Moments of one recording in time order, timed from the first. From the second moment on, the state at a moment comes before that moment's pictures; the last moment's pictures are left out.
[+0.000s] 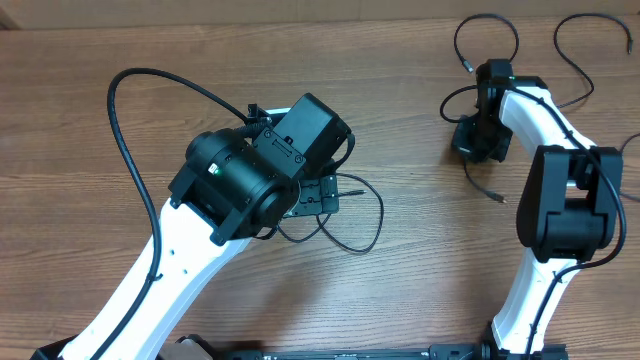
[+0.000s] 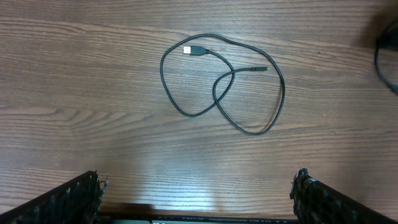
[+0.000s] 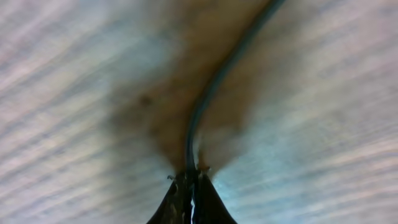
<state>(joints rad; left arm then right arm) -0.74 1.54 1.95 -1.68 -0.21 -0.81 -0.05 2.17 1.59 -1.01 0.01 0.37</state>
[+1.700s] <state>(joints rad) -0.74 1.54 1.95 -1.66 -0.21 -0.81 -0.08 1.93 1.51 -0.98 -0.07 0.45</state>
